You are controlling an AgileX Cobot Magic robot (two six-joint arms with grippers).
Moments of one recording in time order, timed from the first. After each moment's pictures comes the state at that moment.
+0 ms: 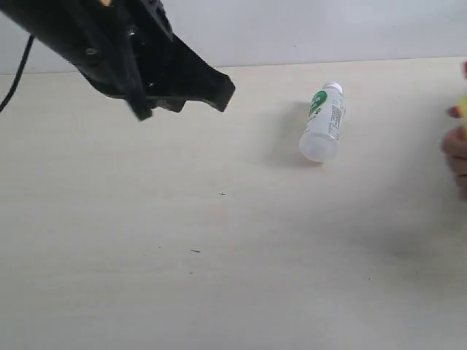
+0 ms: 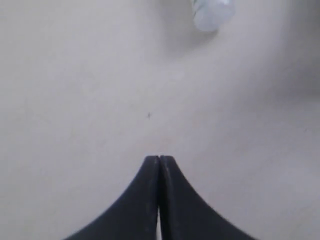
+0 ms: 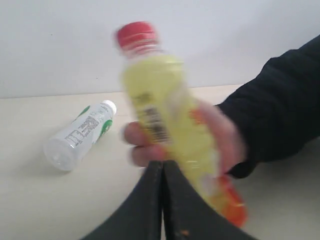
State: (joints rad) left arm -0.89 1.45 -1.28 0.20 0.89 -0.36; right arm -0.02 0.01 0.00 -0.05 0.26 0.06
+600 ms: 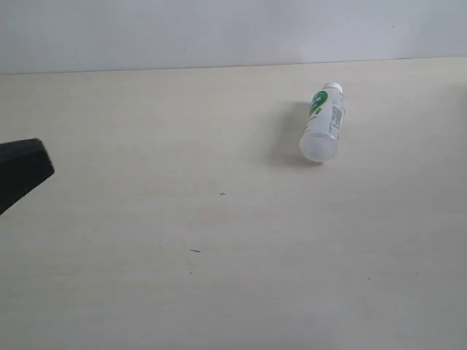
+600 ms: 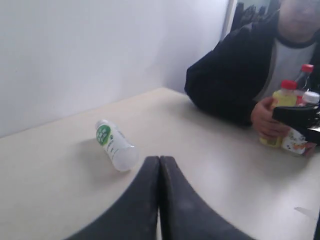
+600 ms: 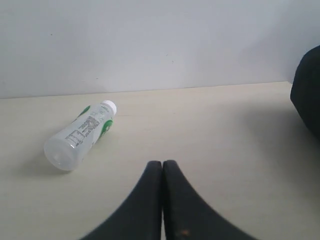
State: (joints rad) left arm -0.88 0.53 -0.25 0.29 -0.14 -0.40; right arm -0.02 0.01 0.00 -0.05 0.26 0.06
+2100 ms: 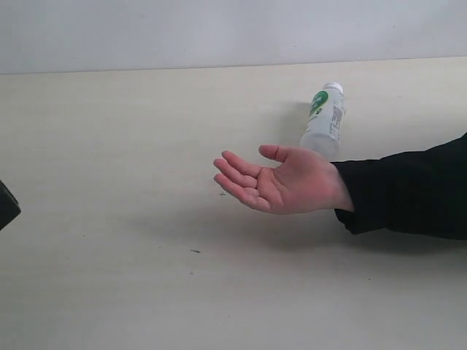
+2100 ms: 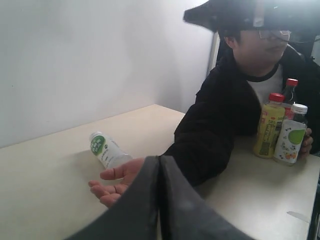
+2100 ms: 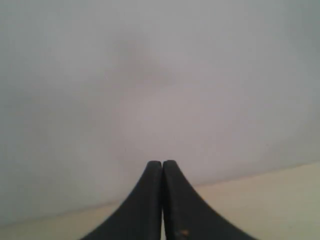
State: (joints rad) left arm -0.88 0.36 -0.12 0.29 -0.20 -0.40; right arm -0.02 1.16 -0.89 -1.27 -0.19 1.62
